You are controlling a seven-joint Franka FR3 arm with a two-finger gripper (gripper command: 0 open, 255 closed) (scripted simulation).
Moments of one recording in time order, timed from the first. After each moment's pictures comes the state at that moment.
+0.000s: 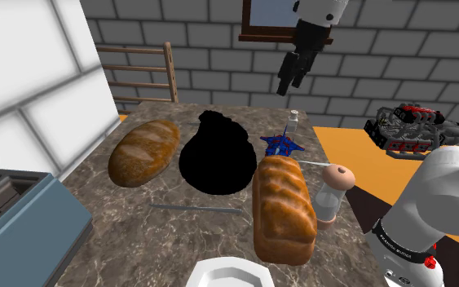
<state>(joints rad) 0.08 -0.62 0.10 -2.23 0.13 1.78 -0.01</state>
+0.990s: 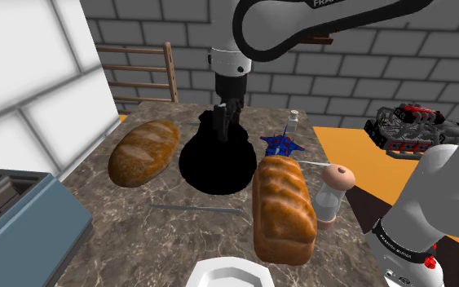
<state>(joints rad) 0.19 -0.13 0.29 -1.99 0.07 1.86 0.01</state>
